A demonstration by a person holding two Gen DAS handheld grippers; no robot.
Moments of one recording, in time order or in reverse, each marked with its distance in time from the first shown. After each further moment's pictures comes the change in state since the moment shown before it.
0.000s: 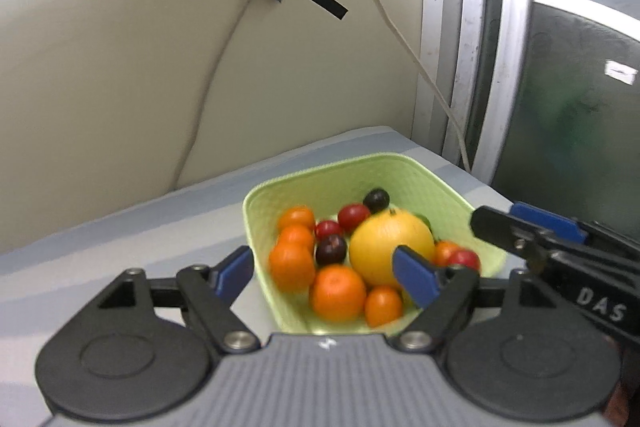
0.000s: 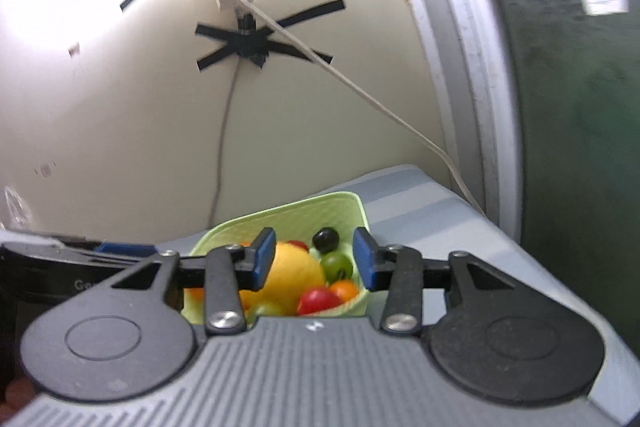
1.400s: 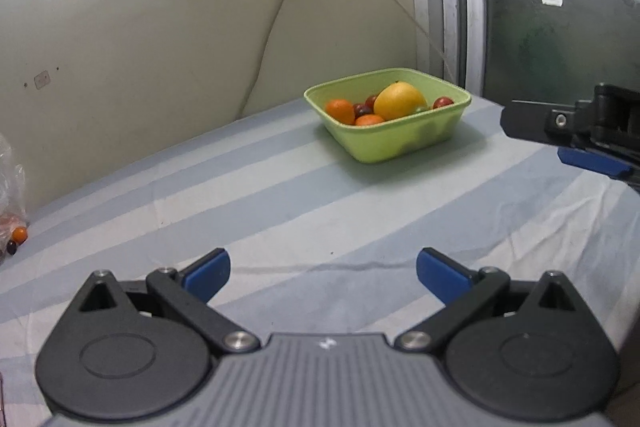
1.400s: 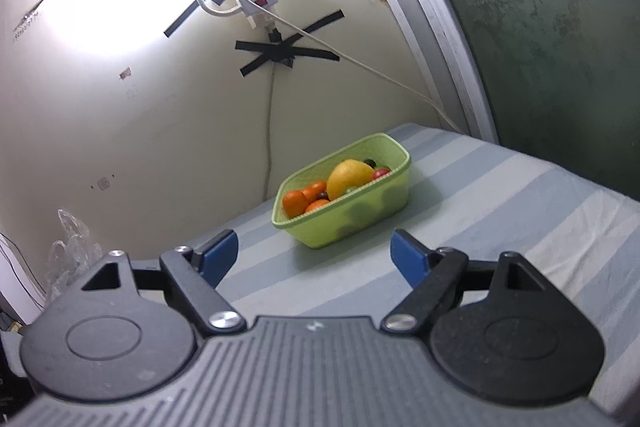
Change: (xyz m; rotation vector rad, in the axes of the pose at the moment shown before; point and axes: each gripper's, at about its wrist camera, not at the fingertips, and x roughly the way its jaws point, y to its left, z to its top) left arm -0.130 0.015 -0.128 0.075 0.027 0.093; right arm -0.112 0.066 -0.054 0.158 0.013 -0.008
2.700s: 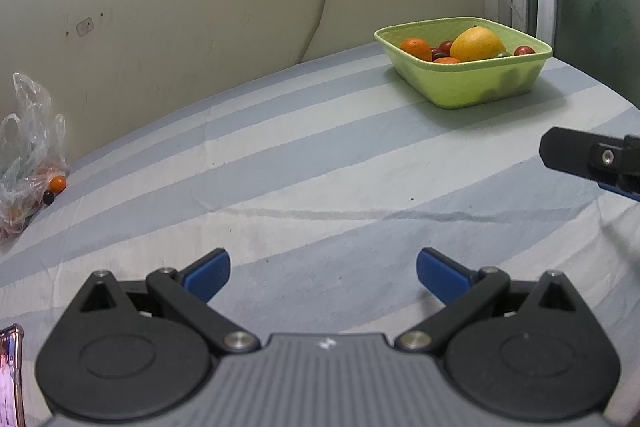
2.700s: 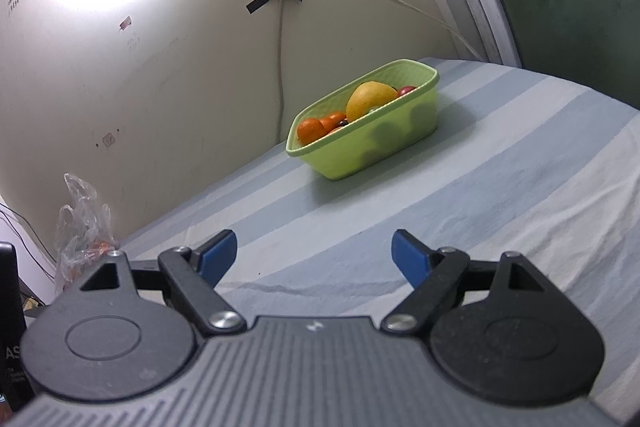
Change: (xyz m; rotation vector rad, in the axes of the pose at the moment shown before) left arm 0.026 0.020 -0.016 -0.064 0.130 0.152; right arm 0.029 0.010 -0.032 0.023 0.137 0.044
